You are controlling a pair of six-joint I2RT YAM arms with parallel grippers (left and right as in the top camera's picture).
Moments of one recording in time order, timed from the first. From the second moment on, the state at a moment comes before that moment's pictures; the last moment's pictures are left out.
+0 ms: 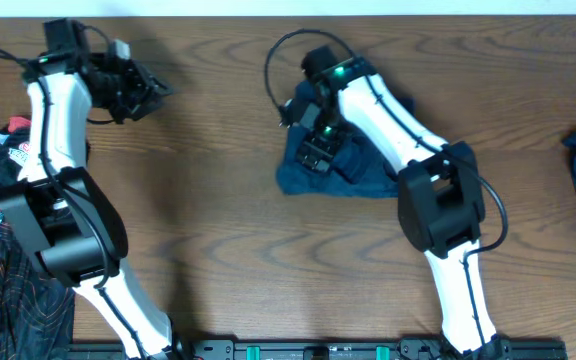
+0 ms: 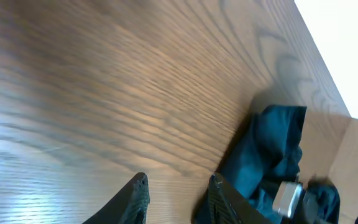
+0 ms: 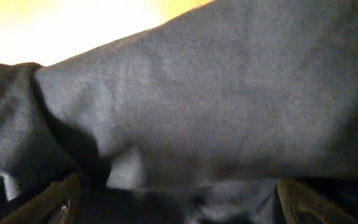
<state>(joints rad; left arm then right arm) 0.28 2.06 1.76 -0.95 0.64 -0.34 0.50 2.35 2.00 -1.17 -0.19 -0.60</state>
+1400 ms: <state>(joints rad) 0.28 2.06 1.76 -1.00 0.64 -0.27 0.34 2.36 2.08 -1.25 0.06 0.09</state>
